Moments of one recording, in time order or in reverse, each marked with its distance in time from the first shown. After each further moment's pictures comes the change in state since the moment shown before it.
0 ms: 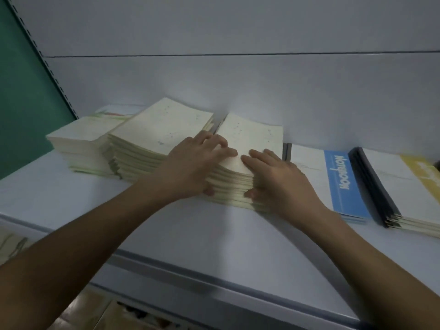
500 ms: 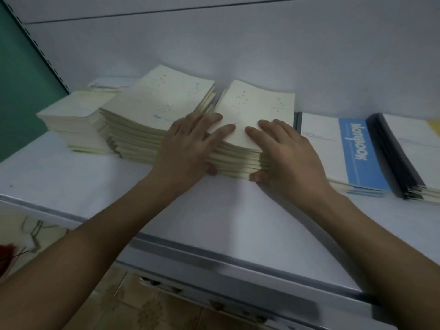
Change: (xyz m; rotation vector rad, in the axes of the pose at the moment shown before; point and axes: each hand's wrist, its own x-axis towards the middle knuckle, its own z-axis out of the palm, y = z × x) left_hand -0.026 0.008 0.027 0.099 0.196 -0.109; right_hand -0.010 -0.001 0.017 0.022 0.028 0.082
